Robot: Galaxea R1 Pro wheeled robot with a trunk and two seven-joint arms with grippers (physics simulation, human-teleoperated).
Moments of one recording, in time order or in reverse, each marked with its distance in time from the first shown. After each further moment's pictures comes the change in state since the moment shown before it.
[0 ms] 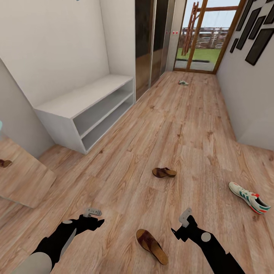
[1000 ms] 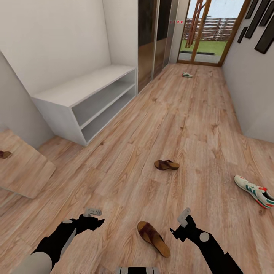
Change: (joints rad) left arm -0.002 0.000 0.000 0.000 -0.001 0.002 0.001; right arm 0.000 0.014 -0.002 -0.001 -0.001 0.001 -0.004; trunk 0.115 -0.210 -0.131
